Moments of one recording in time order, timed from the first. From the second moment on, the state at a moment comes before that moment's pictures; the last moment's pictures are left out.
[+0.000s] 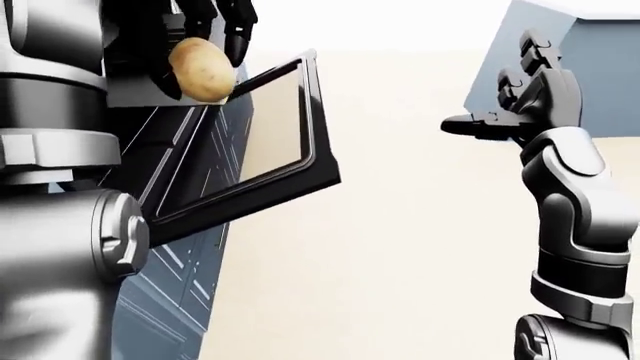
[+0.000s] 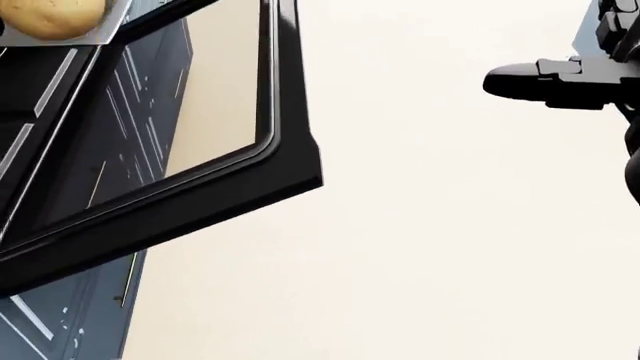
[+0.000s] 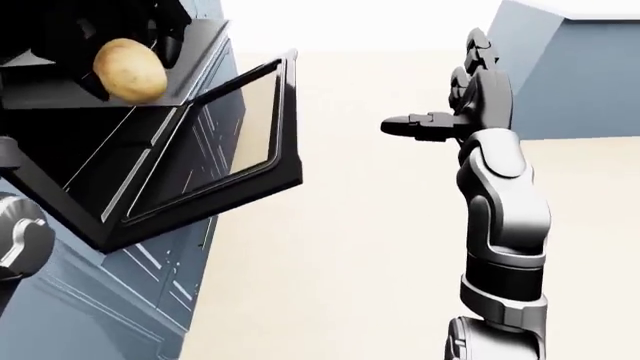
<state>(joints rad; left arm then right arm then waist) -1.52 0.58 0.07 0.72 0.86 -0.33 -1.13 -0.70 -0.44 -0.27 -0.08 0.25 0.62 -0.05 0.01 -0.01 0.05</state>
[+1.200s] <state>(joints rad) -1.56 0.59 0.06 0.80 0.88 -0.34 -1.10 -0.68 -0.43 -0.27 -0.07 0.26 0.61 -0.04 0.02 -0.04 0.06</state>
